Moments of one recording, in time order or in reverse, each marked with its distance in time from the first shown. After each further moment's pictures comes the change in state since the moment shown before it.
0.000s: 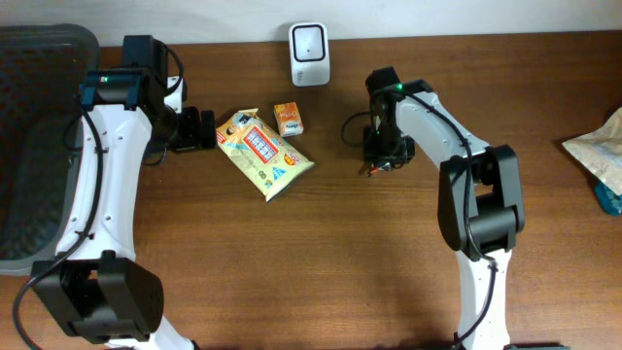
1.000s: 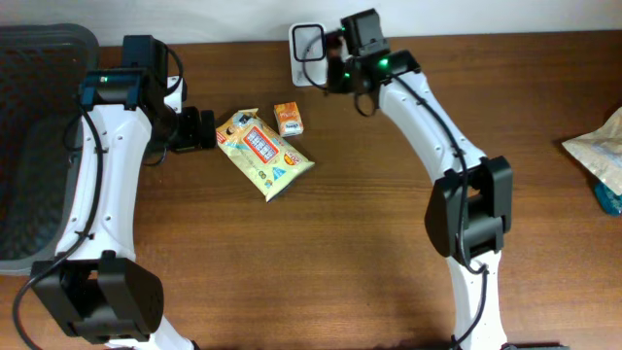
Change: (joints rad) left arm 0.000 0.000 0.000 -0.001 0.000 0.000; right arm 0.104 0.003 0.317 0.390 -0.036 -0.027
